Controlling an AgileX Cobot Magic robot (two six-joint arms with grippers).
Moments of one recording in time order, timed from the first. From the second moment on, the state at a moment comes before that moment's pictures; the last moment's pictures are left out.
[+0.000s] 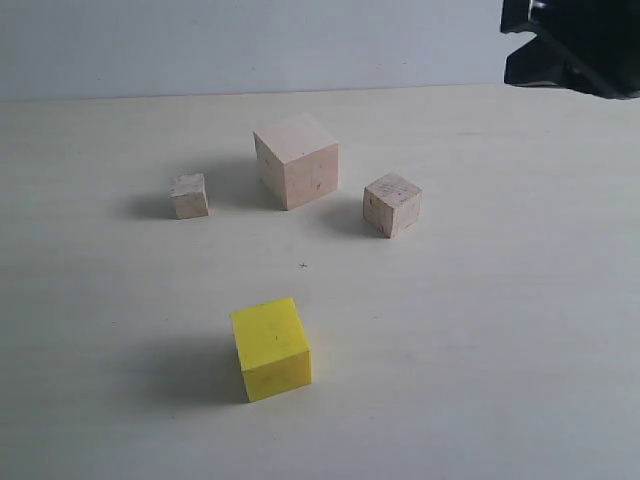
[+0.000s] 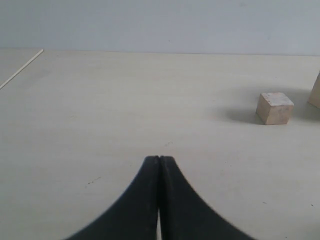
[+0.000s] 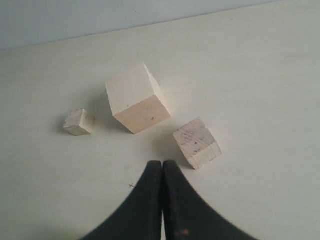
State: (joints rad) left arm 0.03 0.01 0.00 0.08 0.37 -0.06; right arm 0.27 1.20 -0.90 0.49 0.51 -0.12
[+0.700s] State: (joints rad) left arm 0.03 0.01 0.00 0.08 0.37 -0.06; right arm 0.27 1.60 -1.10 0.67 0.52 -0.39
